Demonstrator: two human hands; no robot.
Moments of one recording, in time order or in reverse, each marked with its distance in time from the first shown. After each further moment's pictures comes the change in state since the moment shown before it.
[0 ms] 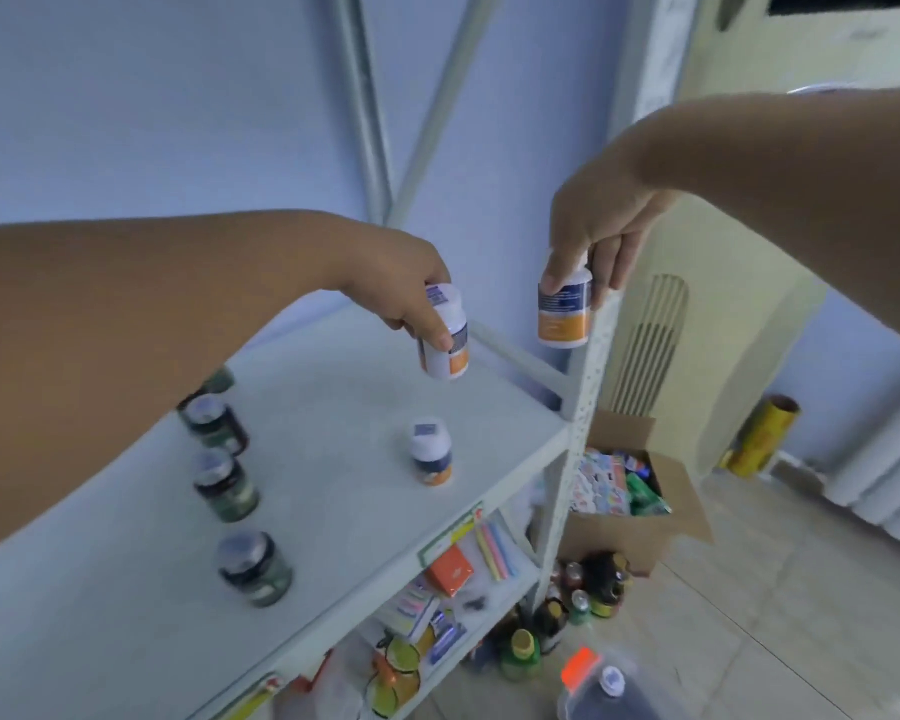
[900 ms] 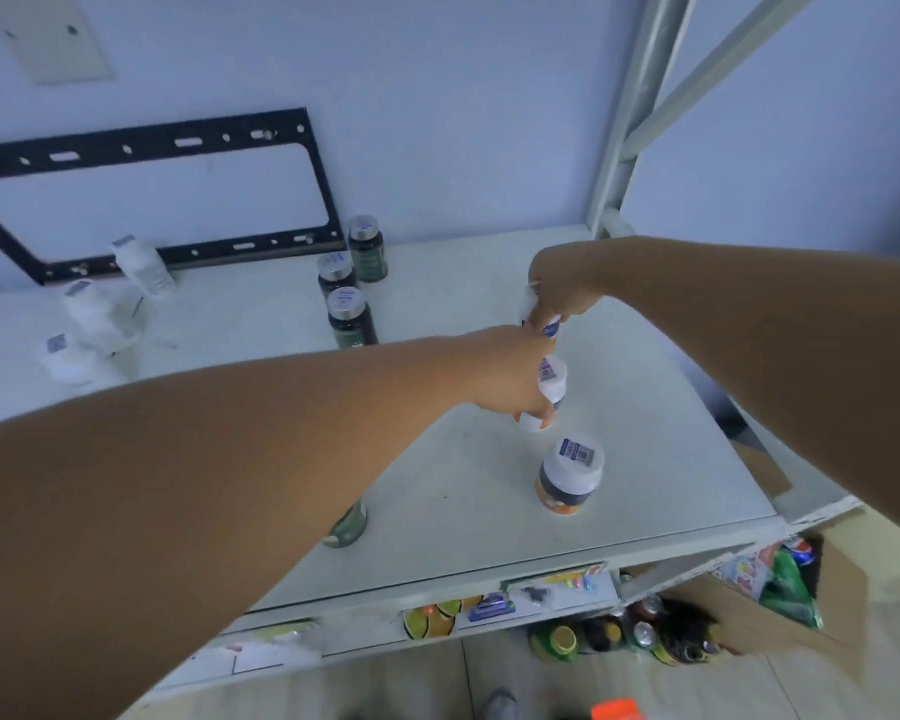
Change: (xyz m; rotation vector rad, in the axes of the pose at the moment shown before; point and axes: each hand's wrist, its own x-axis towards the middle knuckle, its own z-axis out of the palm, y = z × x) left_hand 0.059 -0.105 0.154 -0.249 0.153 -0.352; right_hand 0.258 -0.145 0.090 -0.438 0.081 -0.377
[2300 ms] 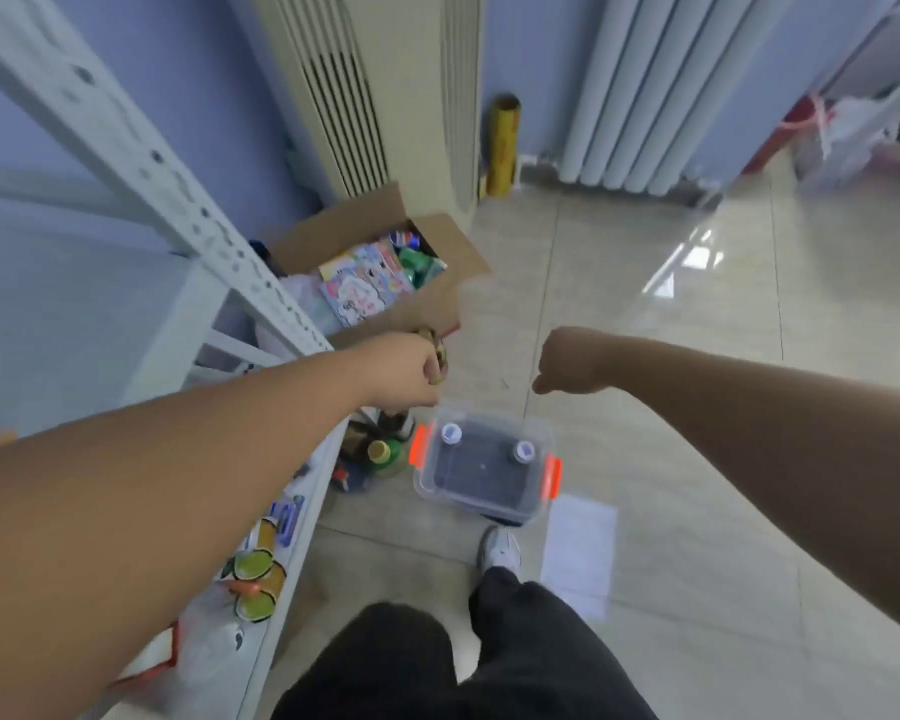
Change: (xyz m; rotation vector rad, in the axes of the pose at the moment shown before) left_hand -0.011 0.271 0.284 0.413 -0.650 0.631; right_hand -0.410 0.165 0.449 0.842 -0.136 0.981
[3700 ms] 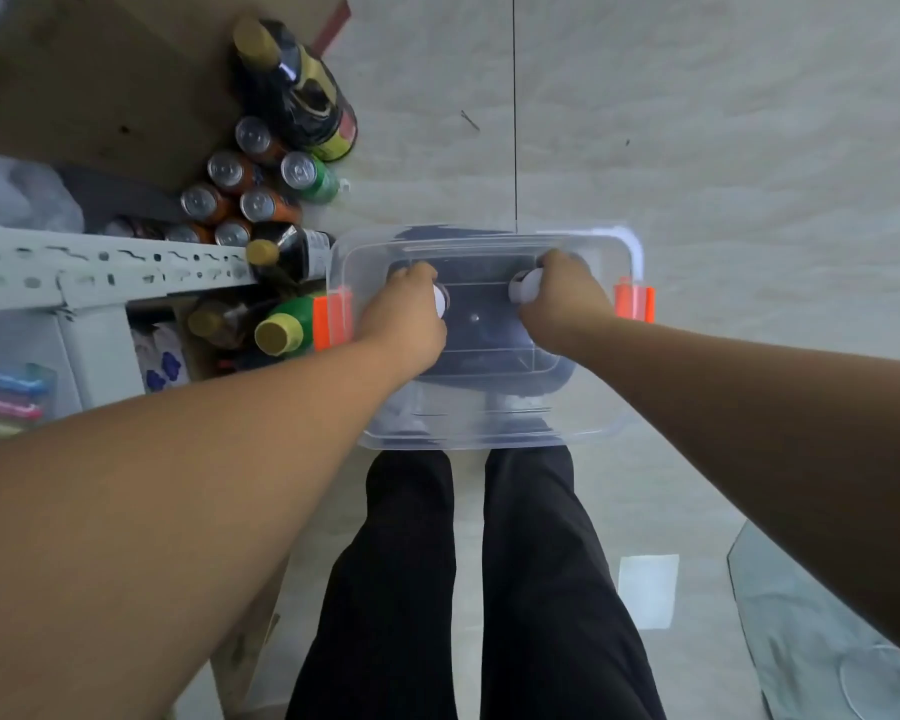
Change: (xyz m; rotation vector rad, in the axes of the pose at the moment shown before) left_hand 0.346 -0.108 0.358 -0.146 -0.073 -0.109; right_hand 0.307 0.072 0.348 0.662 0.061 0.477
